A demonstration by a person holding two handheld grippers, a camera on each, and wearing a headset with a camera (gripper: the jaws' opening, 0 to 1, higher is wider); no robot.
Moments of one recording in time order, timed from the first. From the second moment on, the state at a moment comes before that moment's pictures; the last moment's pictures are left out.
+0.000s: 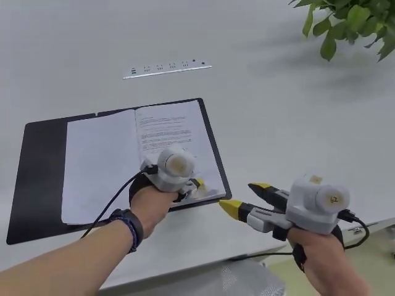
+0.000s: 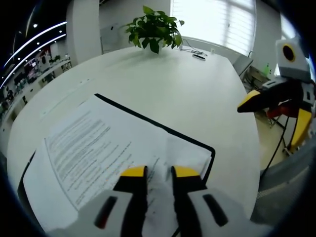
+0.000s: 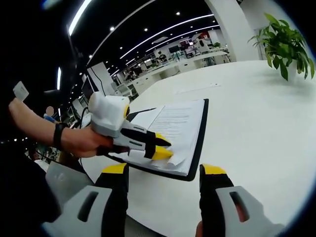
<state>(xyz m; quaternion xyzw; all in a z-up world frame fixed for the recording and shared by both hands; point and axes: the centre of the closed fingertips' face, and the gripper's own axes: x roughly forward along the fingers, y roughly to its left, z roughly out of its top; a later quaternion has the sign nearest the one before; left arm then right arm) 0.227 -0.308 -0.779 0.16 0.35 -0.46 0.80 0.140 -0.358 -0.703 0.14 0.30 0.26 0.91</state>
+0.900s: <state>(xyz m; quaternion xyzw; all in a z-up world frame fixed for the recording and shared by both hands) 0.228 -0.297 -0.778 0.05 0.37 -0.42 0.83 0.217 -0.338 -0.719 0.18 0.29 0.28 0.89</state>
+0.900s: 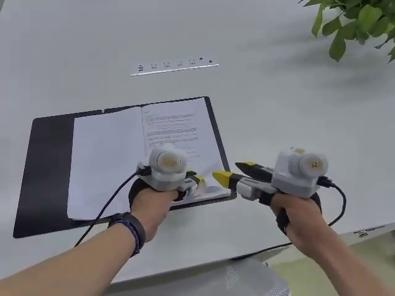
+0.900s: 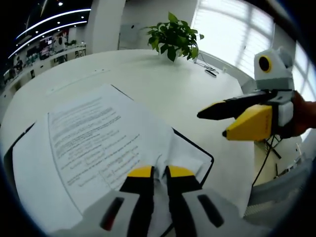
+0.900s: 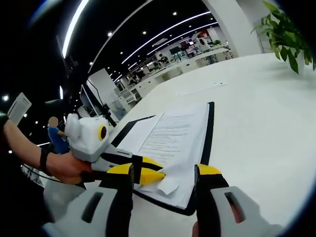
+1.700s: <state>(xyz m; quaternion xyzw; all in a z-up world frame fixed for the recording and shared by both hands) 0.218 -0.298 -0.774 0.07 0.36 -0.44 0.82 0.244 -0.325 -0.746 0.26 0.32 0.28 0.87</state>
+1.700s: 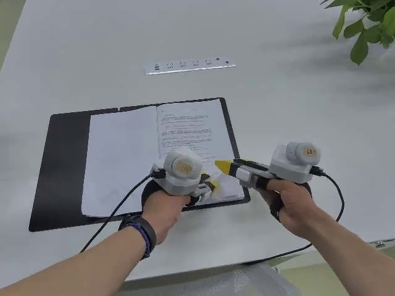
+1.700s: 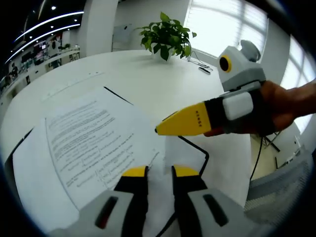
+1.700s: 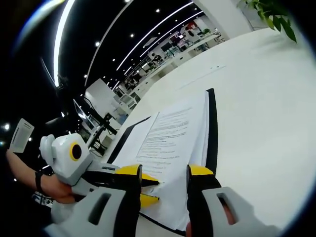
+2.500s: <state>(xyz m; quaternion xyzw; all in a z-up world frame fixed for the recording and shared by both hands) 0.203 -0.268 -0.736 0.09 0.33 -0.44 0.83 0.223 -0.315 -0.730 0.31 0.29 0.28 0.86</state>
